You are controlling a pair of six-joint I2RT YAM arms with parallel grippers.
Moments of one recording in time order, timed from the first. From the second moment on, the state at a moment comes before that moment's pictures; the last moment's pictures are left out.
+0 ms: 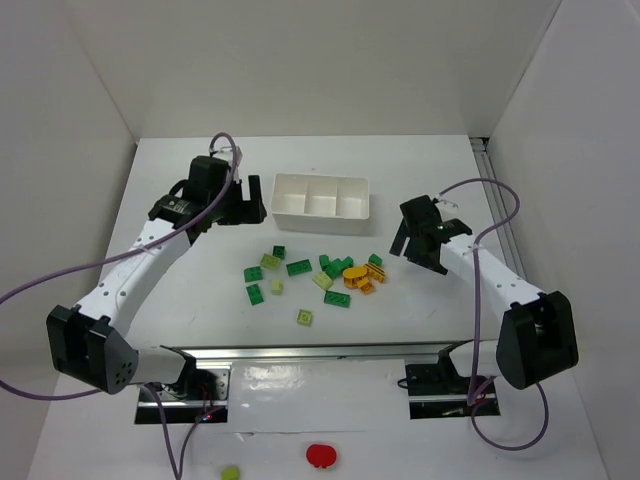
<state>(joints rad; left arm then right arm) -0.32 1.32 1.24 -0.62 -0.02 -0.32 0.33 1.31 0.93 -0.73 0.39 0.72</state>
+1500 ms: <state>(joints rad) -0.35 1.35 1.22 -0.61 -0.12 -0.37 0.40 1.50 0.81 -0.26 0.14 0.81</state>
